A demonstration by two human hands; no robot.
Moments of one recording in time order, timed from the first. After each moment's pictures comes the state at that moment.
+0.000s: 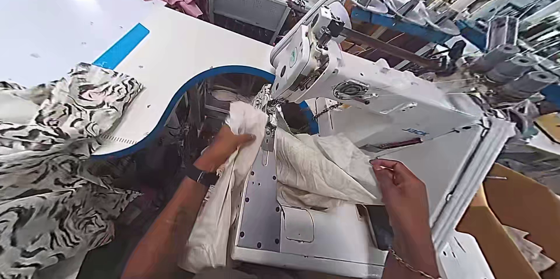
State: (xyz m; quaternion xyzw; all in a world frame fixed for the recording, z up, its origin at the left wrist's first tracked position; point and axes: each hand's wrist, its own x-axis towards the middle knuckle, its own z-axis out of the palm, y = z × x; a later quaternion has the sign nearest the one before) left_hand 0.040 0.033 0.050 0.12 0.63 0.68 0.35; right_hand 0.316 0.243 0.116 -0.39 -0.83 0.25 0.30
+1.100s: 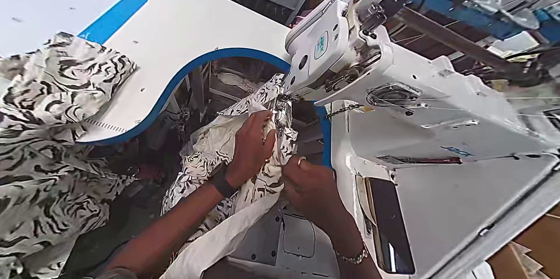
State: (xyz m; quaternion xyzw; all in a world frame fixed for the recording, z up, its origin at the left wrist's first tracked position) left_hand 0.079 0.077 0.013 0.32 0.74 0.60 0.01; right_hand 0.211 0.174 0.072 0.03 -0.96 0.14 0.23
